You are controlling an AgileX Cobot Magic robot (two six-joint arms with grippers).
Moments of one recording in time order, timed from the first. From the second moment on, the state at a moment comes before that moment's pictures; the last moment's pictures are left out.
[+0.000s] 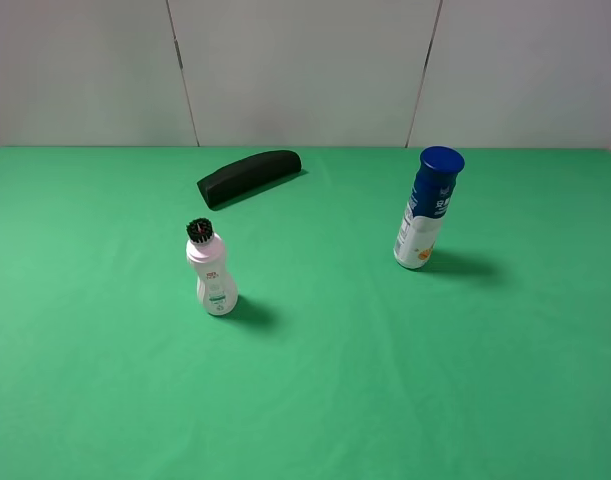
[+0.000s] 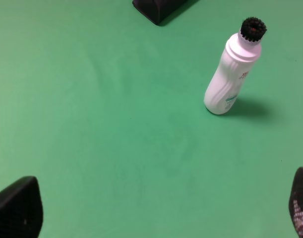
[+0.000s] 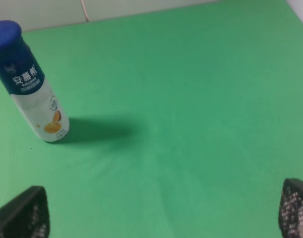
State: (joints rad) left arm -0.09 -0.01 -0.50 -0.16 1.06 0.08; right arm -0.07 0.00 -0.49 0.04 1.01 0.03
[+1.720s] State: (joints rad) left arm -0.09 -0.01 -0.50 -0.16 1.06 0.08; right arm -0.07 0.00 -0.49 0.04 1.01 0.03
